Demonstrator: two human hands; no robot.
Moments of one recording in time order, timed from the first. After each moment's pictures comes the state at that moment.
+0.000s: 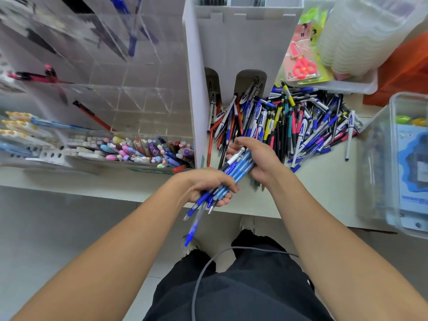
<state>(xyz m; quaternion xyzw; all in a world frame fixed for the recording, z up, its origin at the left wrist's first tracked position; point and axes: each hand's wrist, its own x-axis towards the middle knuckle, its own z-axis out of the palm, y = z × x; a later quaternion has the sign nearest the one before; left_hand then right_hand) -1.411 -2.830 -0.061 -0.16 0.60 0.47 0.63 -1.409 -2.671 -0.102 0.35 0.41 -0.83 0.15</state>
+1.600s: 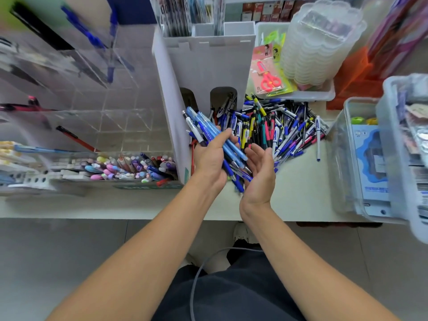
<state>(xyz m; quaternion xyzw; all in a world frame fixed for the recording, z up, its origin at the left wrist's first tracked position) -1.410 -2.744 -0.013 -0.26 0.45 0.83 0.20 -1.341 -2.695 -0.038 0.41 0.45 -0.78 -0.16</state>
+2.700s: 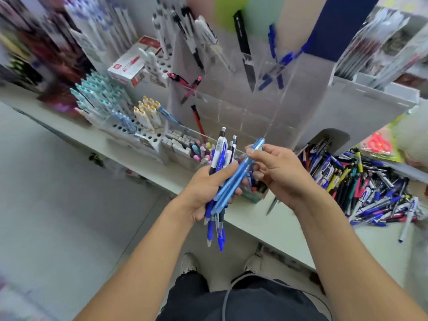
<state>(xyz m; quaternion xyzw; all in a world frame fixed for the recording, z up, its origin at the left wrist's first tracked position) -1.374 -2.977 0.016 -0.19 0.56 0.78 0.22 -1.418 -2.821 0.043 0.12 0.63 -0.73 0.24</state>
